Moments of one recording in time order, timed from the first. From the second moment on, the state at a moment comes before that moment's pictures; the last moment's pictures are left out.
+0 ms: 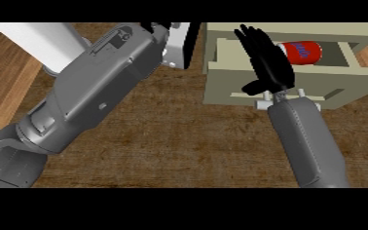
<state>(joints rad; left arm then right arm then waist) -1.28 0.24 -0.59 -0.77 0.92 0.82 -0.06 -0.61 -0.13 0.01 -1.11 1.17 -0.14 -0.11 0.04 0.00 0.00</state>
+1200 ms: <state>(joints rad) -1.14 0.42 -0.58 -1.07 0.83 0.85 0.10 -1.00 -0.18 -0.16 -0.40 1.28 -0.62 -0.15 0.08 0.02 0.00</state>
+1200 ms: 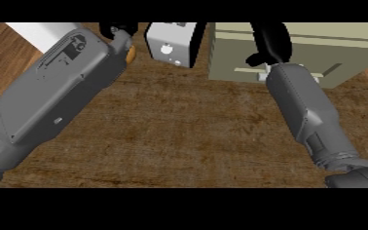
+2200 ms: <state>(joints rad) -1.10 0.46 -0.58 -1.20 0.80 0.85 0.16 -1.18 -0.24 -0.27 -0.17 1.22 -0.53 -0.23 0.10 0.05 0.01</state>
